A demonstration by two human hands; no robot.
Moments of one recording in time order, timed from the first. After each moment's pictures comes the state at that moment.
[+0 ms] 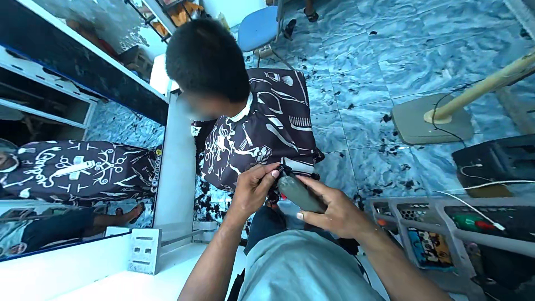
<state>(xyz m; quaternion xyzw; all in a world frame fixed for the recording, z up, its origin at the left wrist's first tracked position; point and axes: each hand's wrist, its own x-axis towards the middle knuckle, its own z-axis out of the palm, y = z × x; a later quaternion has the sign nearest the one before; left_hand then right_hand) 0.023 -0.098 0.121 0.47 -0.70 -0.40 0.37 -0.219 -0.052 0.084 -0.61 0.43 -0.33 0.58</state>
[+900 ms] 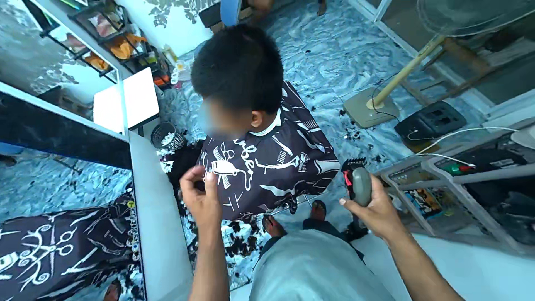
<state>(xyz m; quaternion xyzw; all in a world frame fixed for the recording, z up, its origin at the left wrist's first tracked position) 0.267 -0.198 0.123 0.51 -0.59 -0.30 0.55 -0.077 -0.025 0.064 -0.36 0.74 -0.45 0.35</state>
